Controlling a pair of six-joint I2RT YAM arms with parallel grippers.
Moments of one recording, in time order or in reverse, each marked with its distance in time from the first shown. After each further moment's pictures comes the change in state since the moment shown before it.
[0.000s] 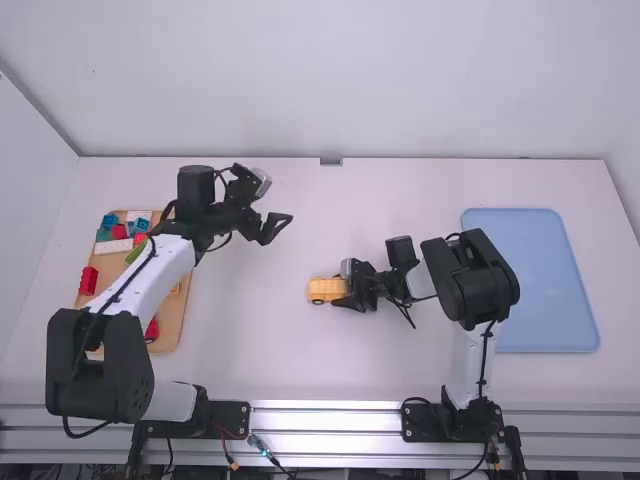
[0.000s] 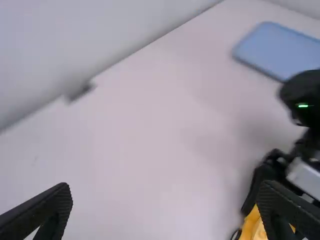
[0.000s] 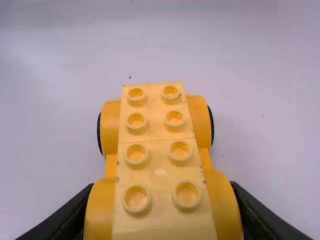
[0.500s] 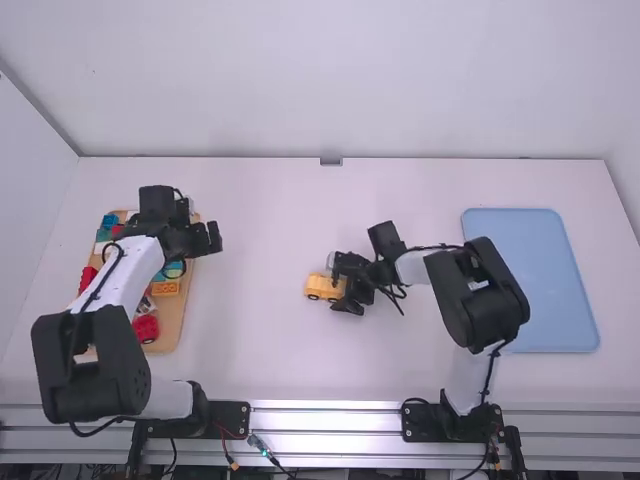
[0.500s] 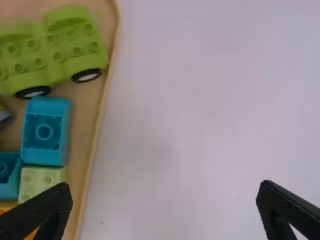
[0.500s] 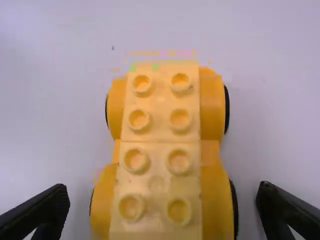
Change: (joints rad) left arm 0.221 0.004 -0.011 -0.337 -0.445 -0.423; right arm 0.089 -0.163 0.154 -0.542 0.356 -0.024
